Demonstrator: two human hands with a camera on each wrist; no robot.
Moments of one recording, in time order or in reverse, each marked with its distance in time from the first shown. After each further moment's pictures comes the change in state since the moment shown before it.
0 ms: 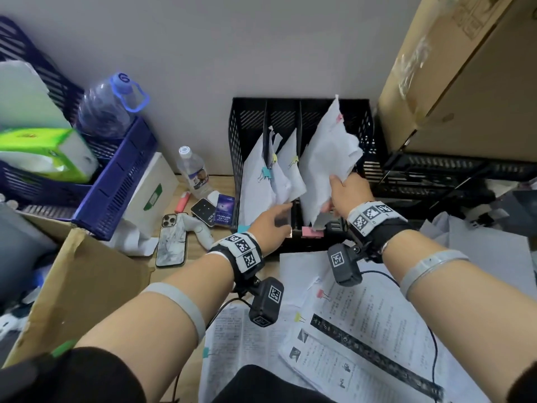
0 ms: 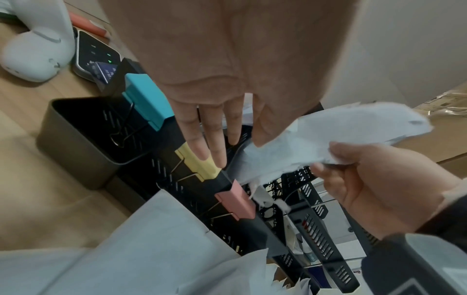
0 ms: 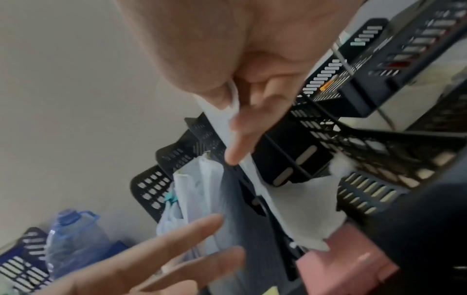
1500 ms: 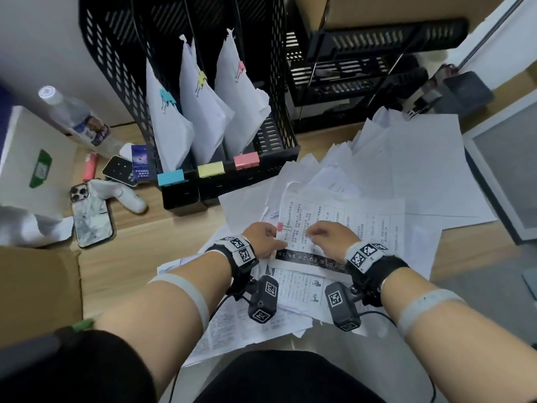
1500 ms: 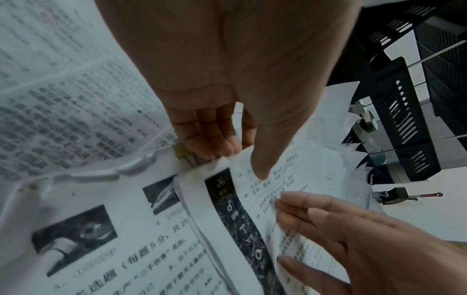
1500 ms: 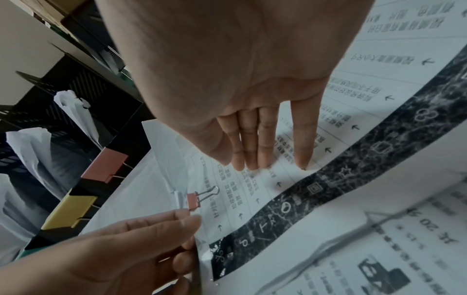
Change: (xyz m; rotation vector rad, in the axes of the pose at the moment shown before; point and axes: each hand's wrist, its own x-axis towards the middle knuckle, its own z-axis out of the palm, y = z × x) left_hand -0.037 -0.076 0.149 0.261 -0.432 -0.263; right_hand -0.133 0.231 0.011 -0.240 -0.386 0.278
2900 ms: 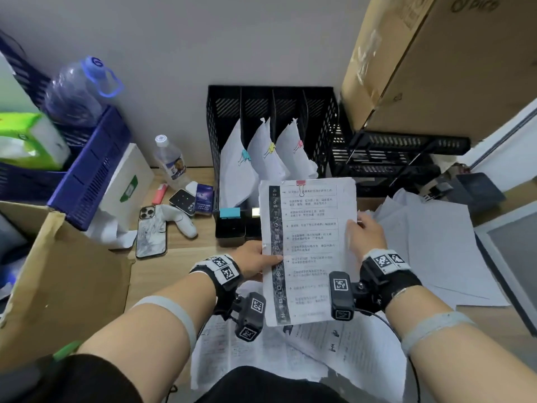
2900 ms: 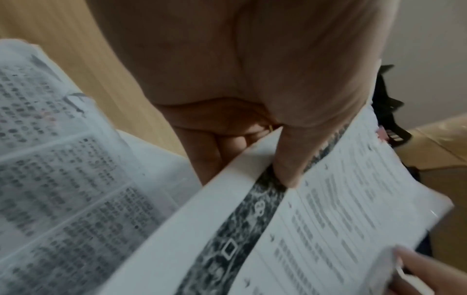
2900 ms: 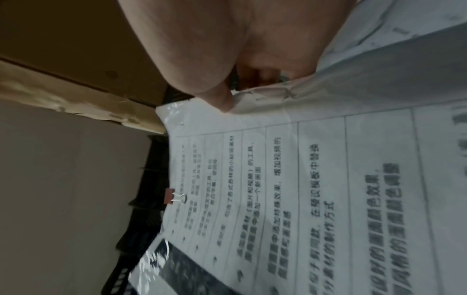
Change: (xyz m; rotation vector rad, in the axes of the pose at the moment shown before) left_hand -0.080 -0.018 -0.087 -0.622 0.017 0.121; right_hand -0.023 -0.107 -0.058 0.535 0.576 -0.019
